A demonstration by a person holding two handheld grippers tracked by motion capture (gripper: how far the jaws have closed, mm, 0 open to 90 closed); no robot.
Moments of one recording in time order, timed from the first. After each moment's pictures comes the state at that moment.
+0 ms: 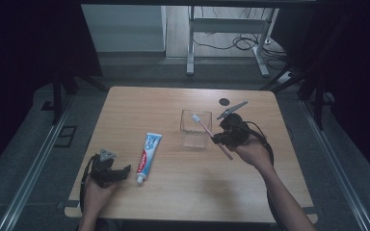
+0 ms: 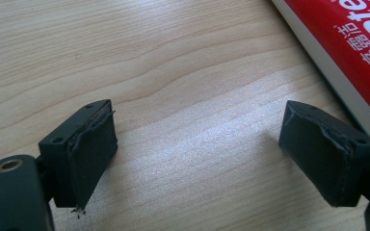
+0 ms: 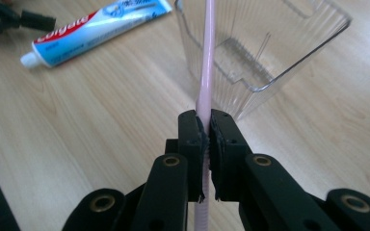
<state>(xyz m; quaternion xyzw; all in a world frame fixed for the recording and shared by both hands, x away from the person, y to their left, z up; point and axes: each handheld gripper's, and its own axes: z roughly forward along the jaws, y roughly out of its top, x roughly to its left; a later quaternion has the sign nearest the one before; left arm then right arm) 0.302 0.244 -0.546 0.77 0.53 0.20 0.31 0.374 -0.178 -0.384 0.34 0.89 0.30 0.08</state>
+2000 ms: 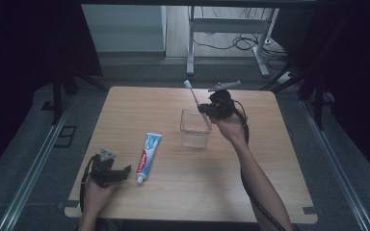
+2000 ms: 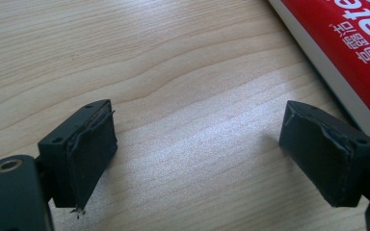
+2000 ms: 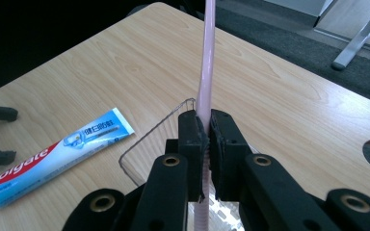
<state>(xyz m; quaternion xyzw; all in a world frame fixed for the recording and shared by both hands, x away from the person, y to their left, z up) 0.302 0.243 -0.546 0.77 0.52 0.19 0.31 0.447 -0.145 -0.380 0.37 0.82 0.42 0.14</state>
